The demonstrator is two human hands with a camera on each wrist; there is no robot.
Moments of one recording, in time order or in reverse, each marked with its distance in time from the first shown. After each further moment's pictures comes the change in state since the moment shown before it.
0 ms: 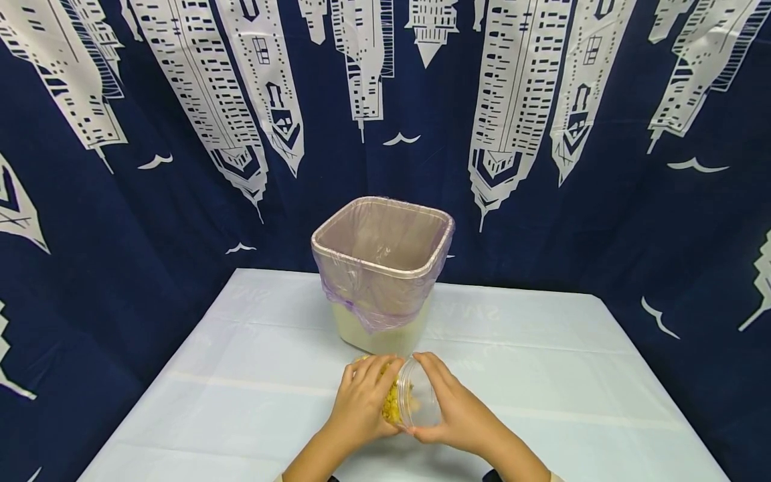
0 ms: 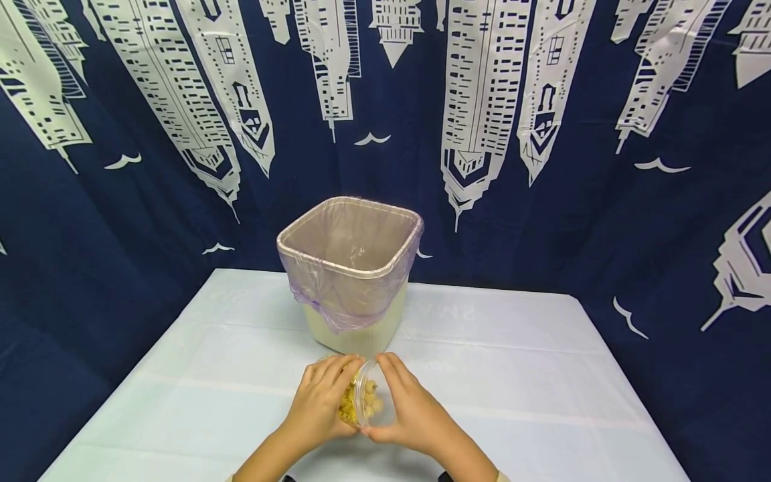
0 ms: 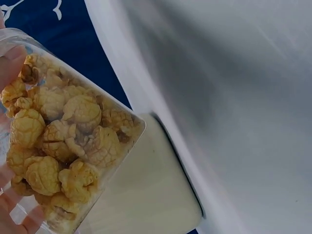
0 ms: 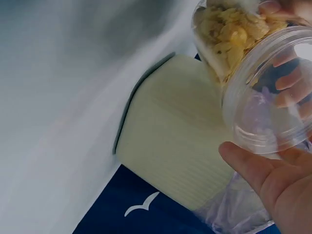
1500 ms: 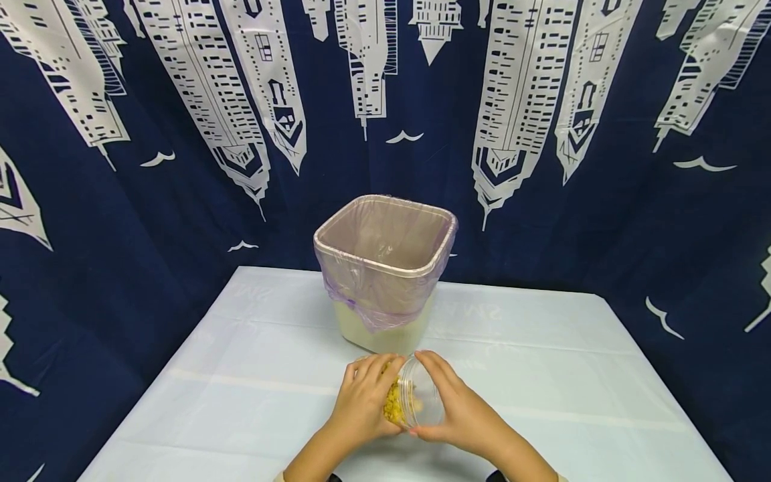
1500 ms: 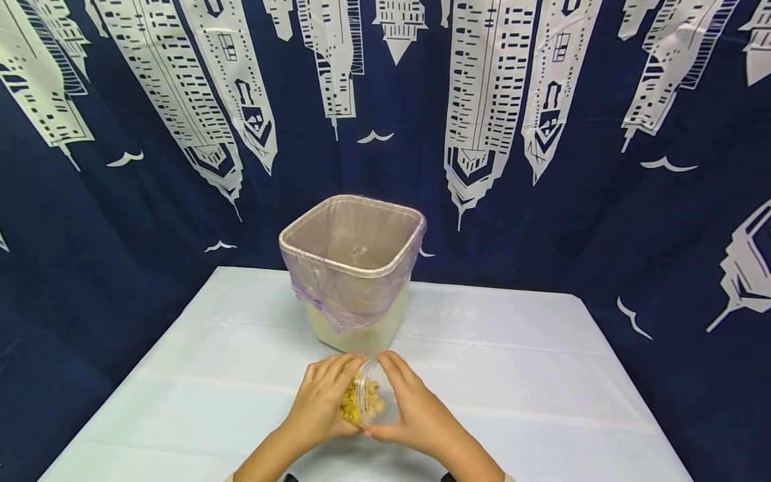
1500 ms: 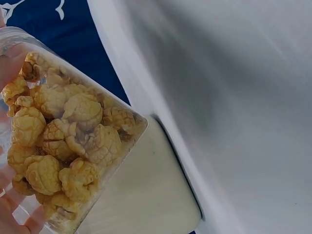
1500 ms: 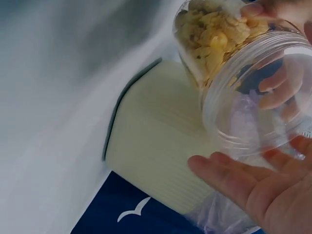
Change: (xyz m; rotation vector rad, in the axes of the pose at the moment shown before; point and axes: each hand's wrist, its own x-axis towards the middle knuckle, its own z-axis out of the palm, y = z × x) left_hand 0.000 0.000 -0.004 -0.029 -0.073 -0.040; right_hand -0.001 -0.004 -0.003 0.034 -0.031 0.057
